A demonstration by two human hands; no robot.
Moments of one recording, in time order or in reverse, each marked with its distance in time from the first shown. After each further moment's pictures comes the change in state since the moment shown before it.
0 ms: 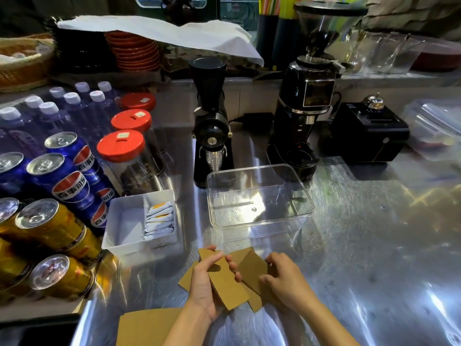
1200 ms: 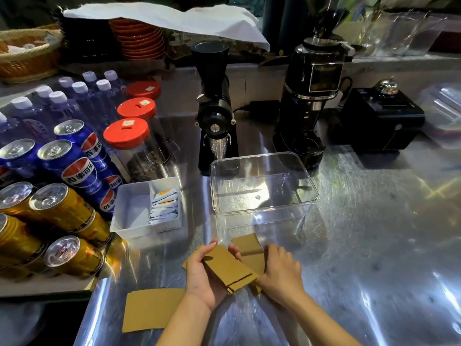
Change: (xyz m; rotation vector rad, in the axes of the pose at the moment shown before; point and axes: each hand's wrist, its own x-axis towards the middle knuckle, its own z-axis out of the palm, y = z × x) left_hand -0.012 -0.006 -0.008 -0.165 -0.006 -0.056; right_hand -0.011 -0.008 0.024 -0.278 0.036 0.104
